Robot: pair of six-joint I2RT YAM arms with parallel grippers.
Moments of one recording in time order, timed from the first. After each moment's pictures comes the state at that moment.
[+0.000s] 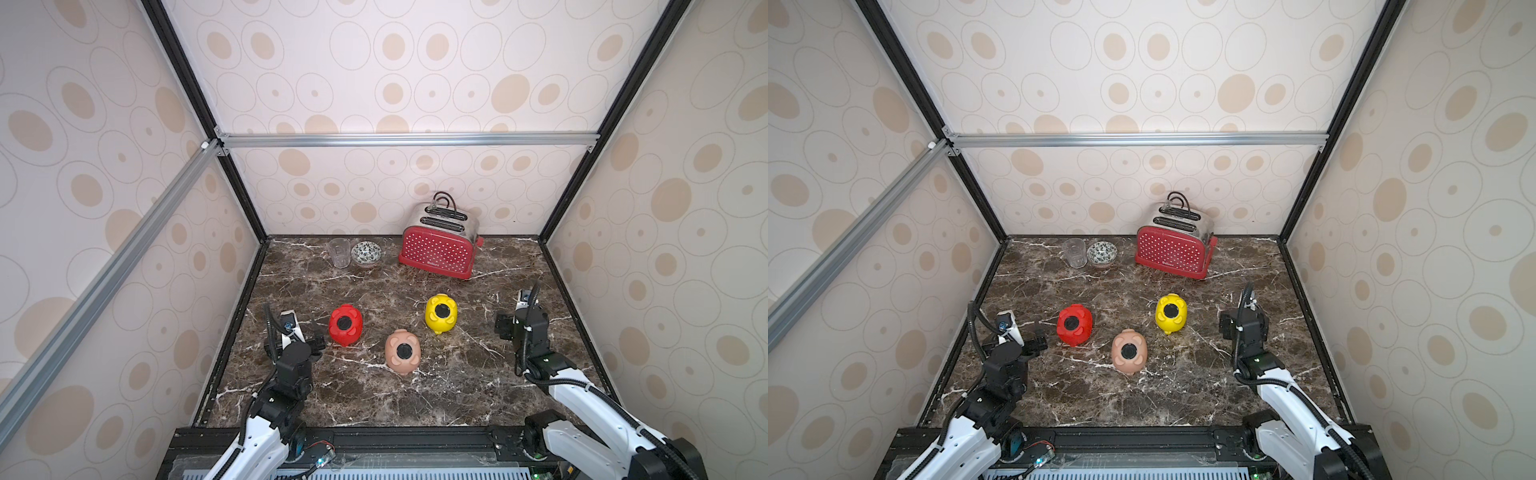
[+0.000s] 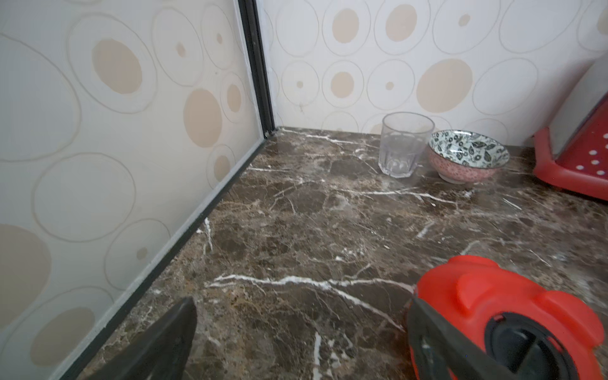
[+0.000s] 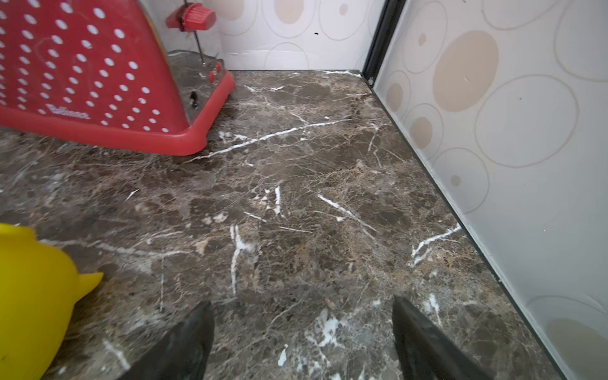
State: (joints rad) left arm -0.39 0.53 0.17 0.08 -0.73 -0.09; right arm 0.22 0.96 0.39 0.05 0.47 0.14
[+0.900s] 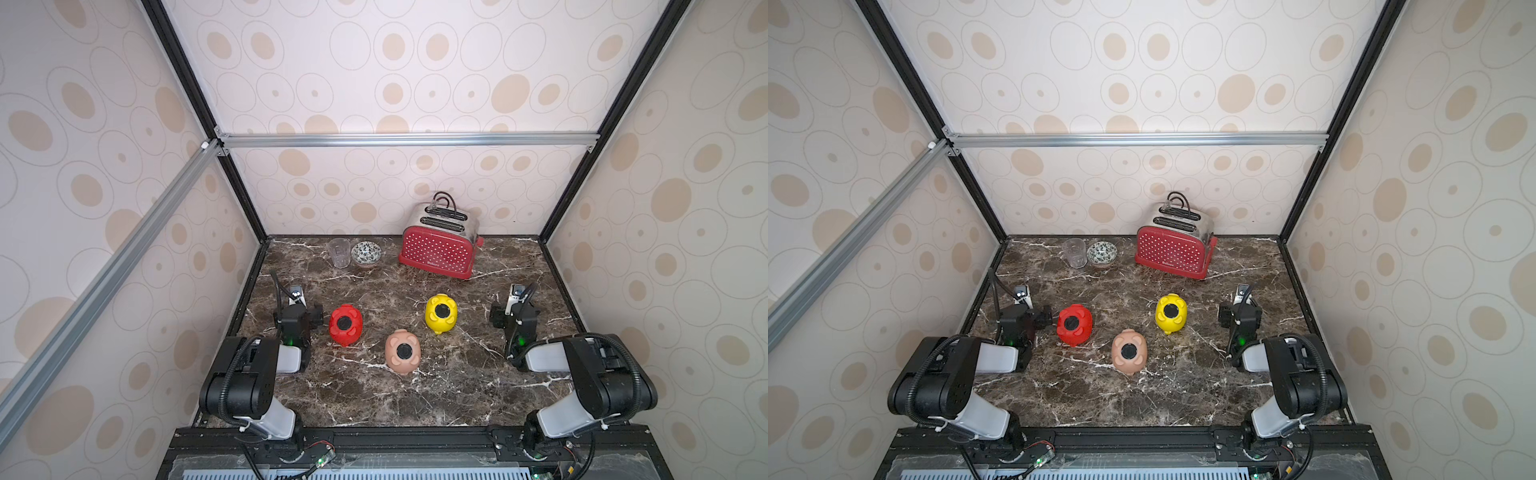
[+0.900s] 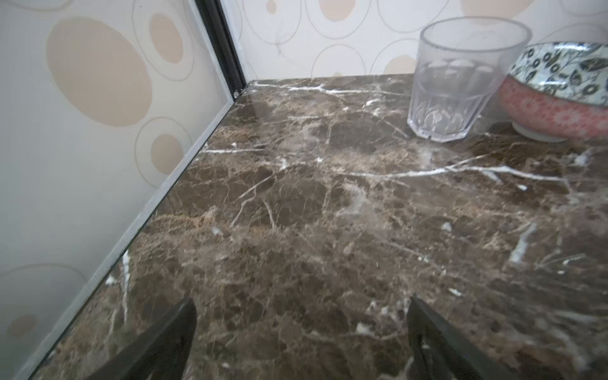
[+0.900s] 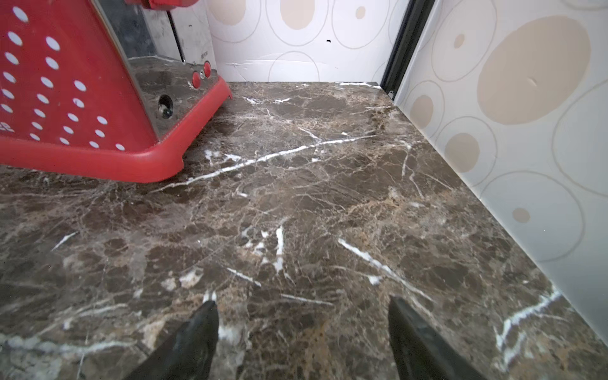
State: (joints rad) left arm 0.00 1.56 0.39 0.80 -0.28 0.03; right arm 0.09 1.55 0.39 0.79 0.30 0.03
